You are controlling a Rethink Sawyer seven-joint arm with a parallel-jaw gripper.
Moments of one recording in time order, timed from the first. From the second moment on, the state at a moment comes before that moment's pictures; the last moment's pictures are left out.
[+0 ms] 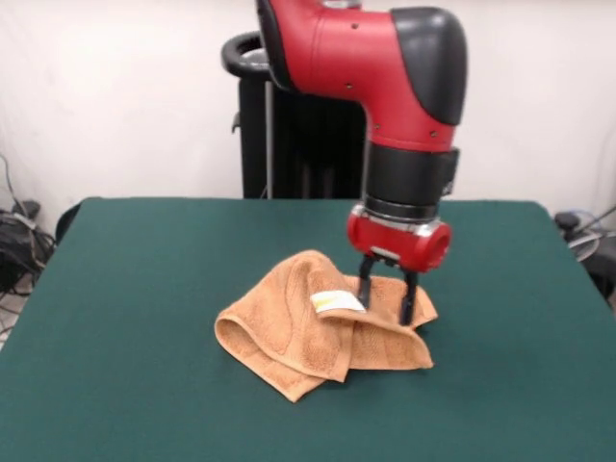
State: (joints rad) arm -0.14 -0.55 0.00 1.91 0.26 -0.09 2.06
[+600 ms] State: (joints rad) arm 0.00 -0.56 -0.05 1.91 0.33 -0.18 2.06
